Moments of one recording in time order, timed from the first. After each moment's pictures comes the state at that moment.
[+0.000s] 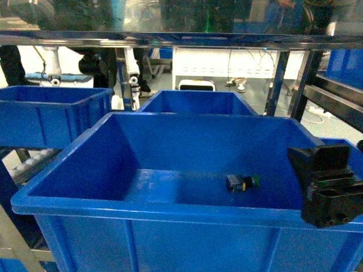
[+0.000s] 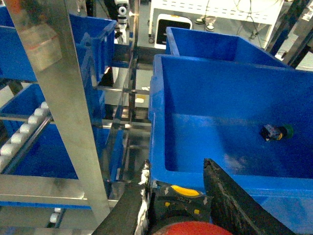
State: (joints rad) left arm -0.04 0.78 0.20 0.27 0.00 -0.13; right arm 0.35 1.46 0.33 0.87 0.10 0.11
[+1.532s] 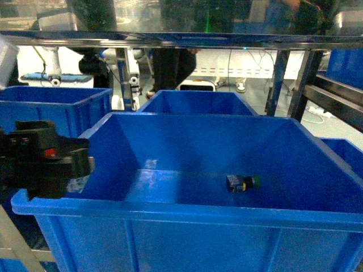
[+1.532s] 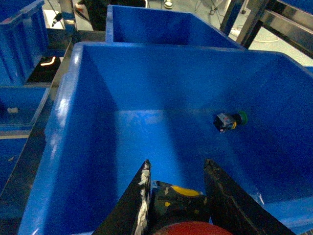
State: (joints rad) left arm -0.32 1.39 0.40 0.61 -0.08 -0.21; right arm 0.39 0.70 0.12 0.21 0.33 0.14
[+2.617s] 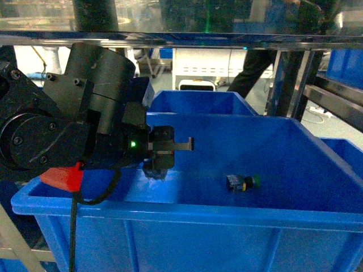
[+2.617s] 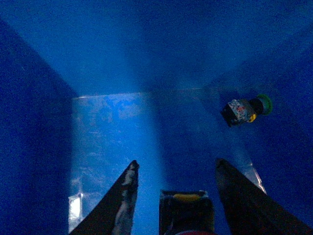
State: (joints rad) left arm -0.36 2.06 1.01 0.43 -0.05 -0.24; right arm 0.39 0.70 0.12 0.21 0.33 0.14
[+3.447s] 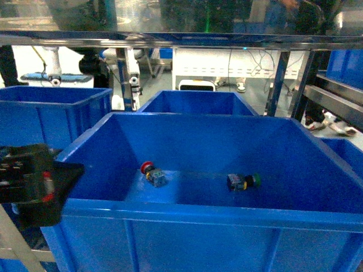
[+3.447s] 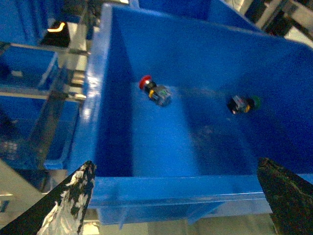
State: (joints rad) left arm -0.19 1.28 0.31 0.50 0.03 -0.26; right arm 0.39 0.70 0.12 0.21 0.33 0.14
